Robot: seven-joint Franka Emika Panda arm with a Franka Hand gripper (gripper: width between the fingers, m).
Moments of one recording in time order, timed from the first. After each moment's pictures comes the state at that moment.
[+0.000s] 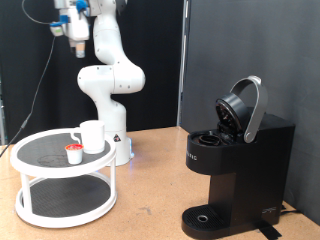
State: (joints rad) arm -0.13 -0.72 -0.36 -2.30 -0.17 1.61 1.99
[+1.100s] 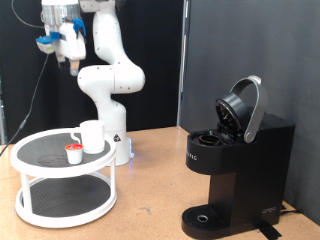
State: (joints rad) arm -0.09 -0.58 -0.40 -2.33 -0.18 1.75 1.78
